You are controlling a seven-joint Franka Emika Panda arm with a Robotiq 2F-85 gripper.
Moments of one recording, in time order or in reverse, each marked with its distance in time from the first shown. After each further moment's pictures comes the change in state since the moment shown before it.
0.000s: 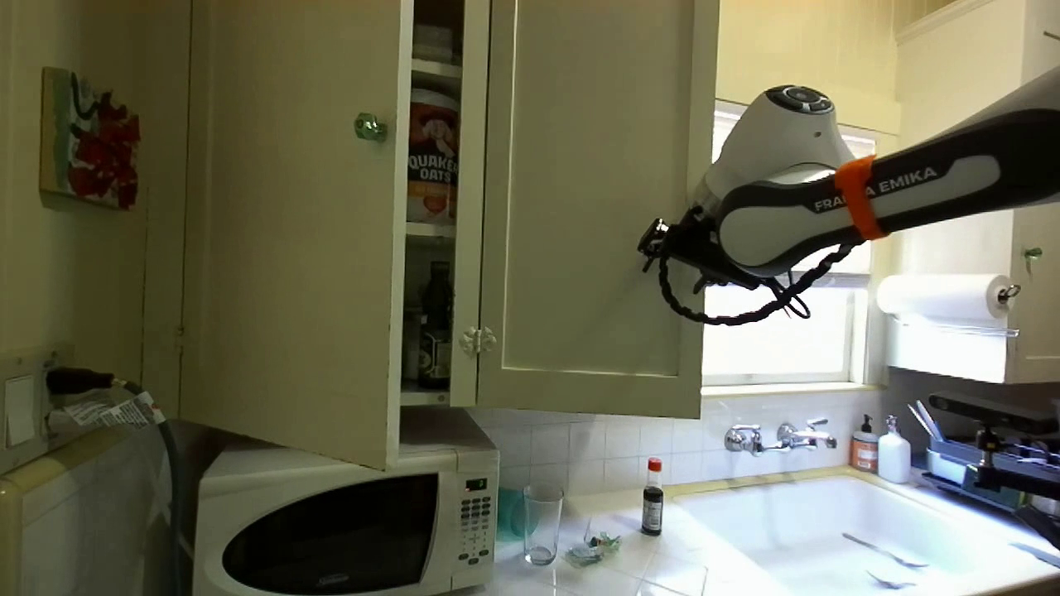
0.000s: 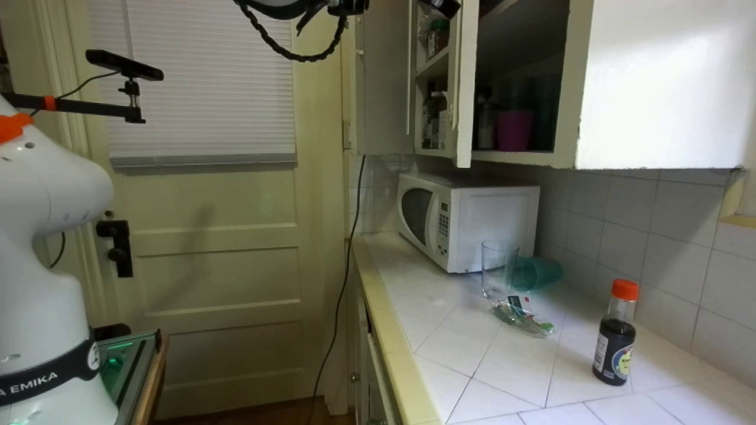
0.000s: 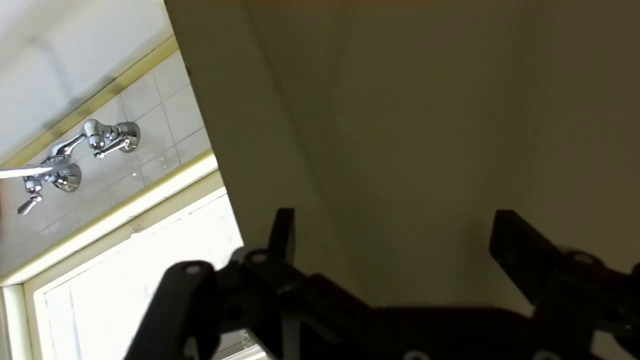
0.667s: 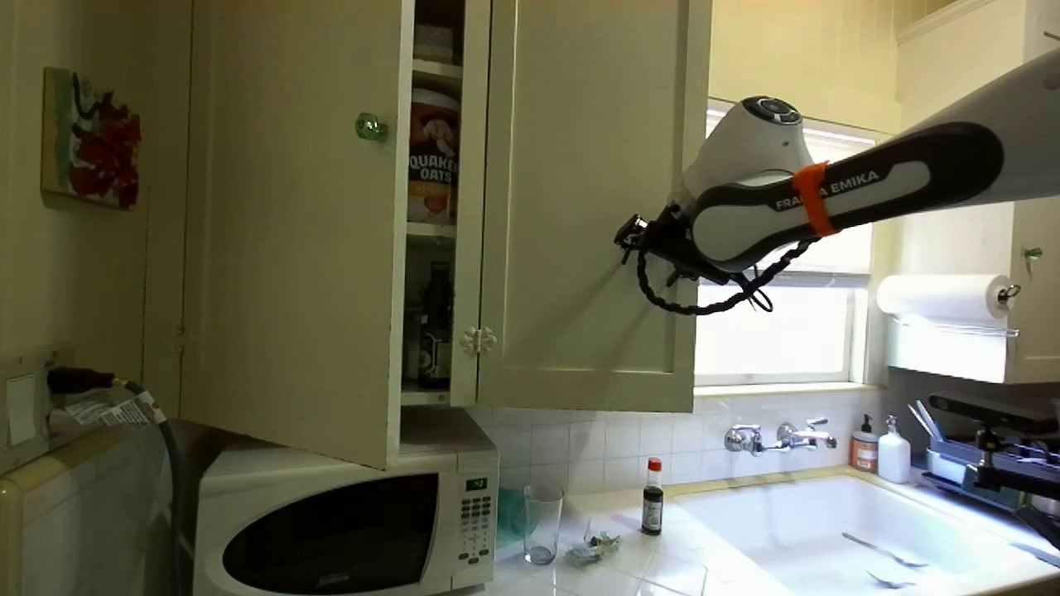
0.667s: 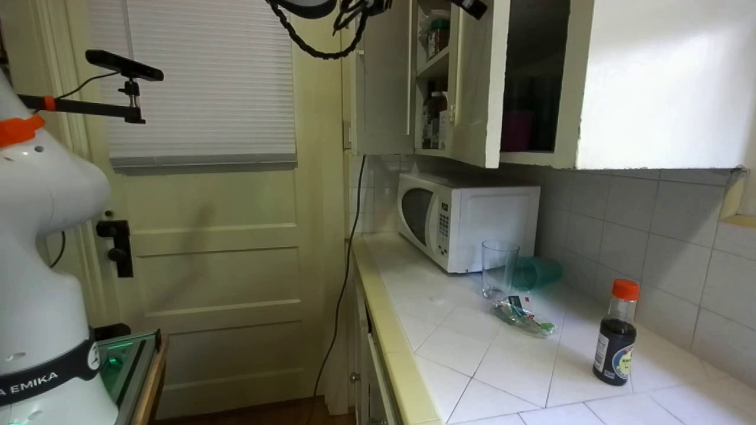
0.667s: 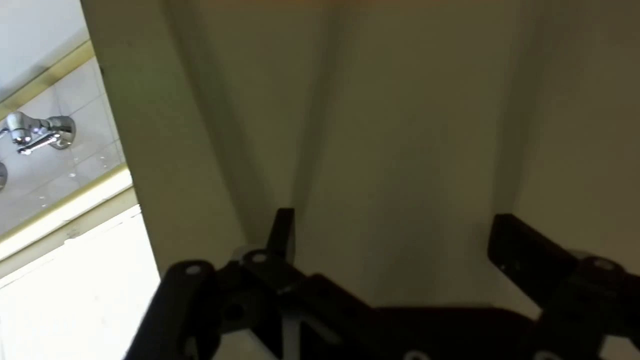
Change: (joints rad) arm 0.064 0.156 -0.042 0.140 -0.004 0.050 -0.045
